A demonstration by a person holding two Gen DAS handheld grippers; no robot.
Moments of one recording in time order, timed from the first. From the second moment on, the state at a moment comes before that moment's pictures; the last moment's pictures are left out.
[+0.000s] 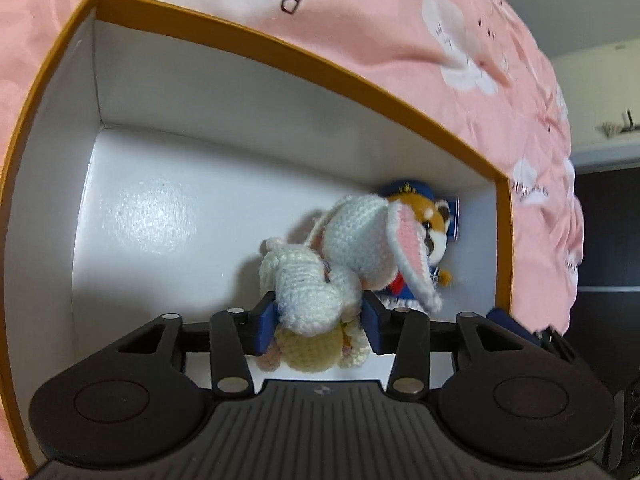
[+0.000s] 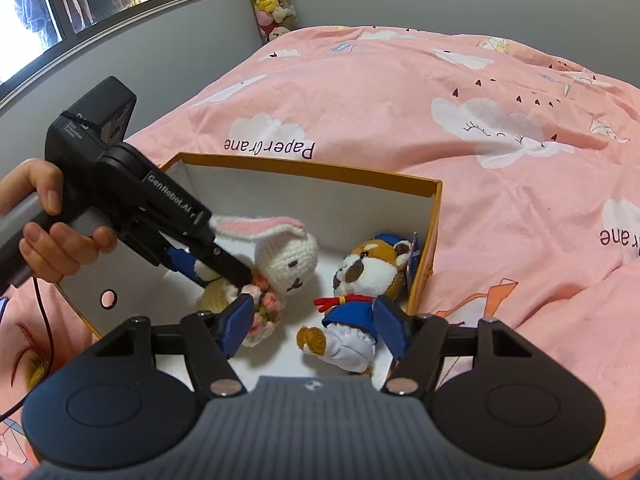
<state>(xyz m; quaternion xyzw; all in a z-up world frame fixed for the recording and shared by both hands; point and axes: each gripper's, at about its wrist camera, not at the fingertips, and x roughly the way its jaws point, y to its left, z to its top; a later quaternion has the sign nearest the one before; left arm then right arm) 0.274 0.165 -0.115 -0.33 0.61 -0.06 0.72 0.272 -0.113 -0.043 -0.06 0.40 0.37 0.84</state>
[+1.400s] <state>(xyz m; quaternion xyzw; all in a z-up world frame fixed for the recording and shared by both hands) 0.273 0.062 -0.094 0.01 0.56 -0.15 0.82 0.262 -0.120 -0.035 -0.08 0.38 0.37 0.85</state>
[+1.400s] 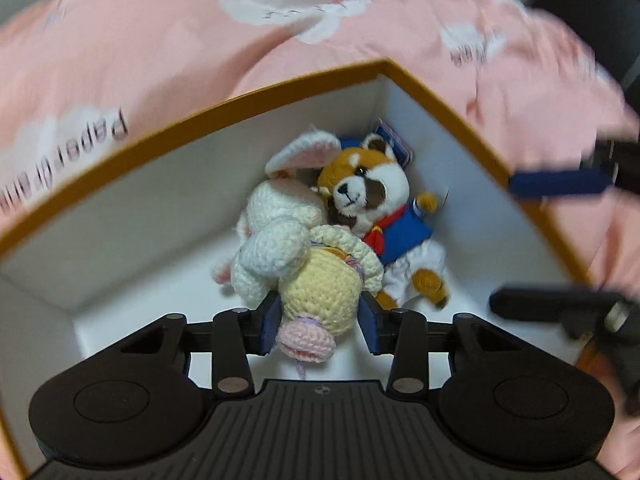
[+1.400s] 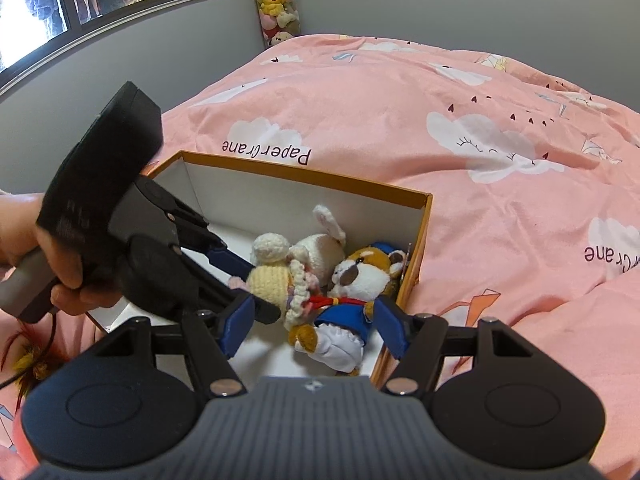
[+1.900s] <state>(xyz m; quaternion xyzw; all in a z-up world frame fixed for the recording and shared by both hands) 0.286 0.062 -0.105 -0.04 0.59 -0.14 0.79 0.260 -0.118 -0.035 -0.10 0.38 0.35 0.85</state>
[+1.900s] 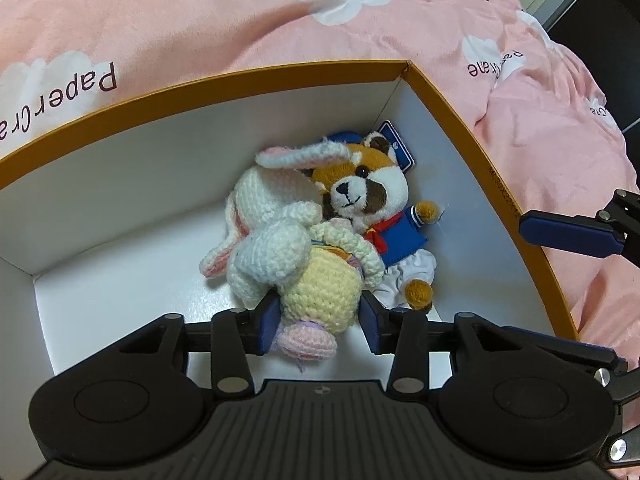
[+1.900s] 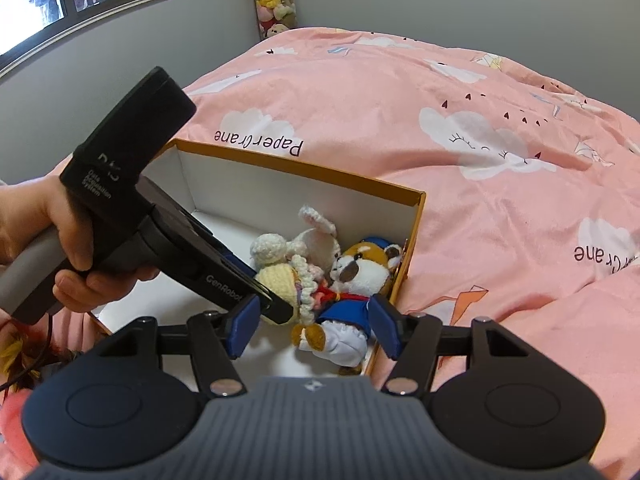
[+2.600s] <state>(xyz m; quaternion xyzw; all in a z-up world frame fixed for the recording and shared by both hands) 0.190 0.063 0.009 -0.01 0.47 -0.09 0.88 0.211 -0.140 0.000 -0.07 0.33 0.36 0.87</state>
